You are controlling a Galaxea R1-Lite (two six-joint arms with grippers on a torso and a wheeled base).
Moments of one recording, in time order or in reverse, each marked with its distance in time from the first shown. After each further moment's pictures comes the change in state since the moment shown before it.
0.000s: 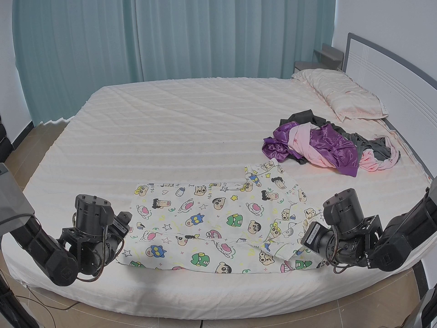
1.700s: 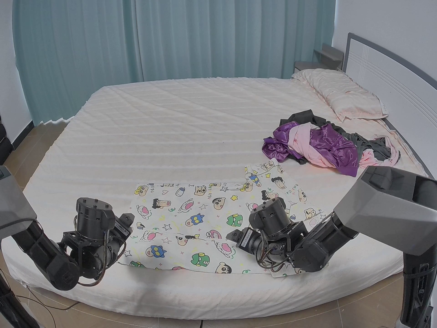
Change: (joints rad) left arm -0.022 0.006 0.027 -0.049 0.005 0.007; right arm 0.111 0.450 -0.412 -0.066 0.166 -0.012
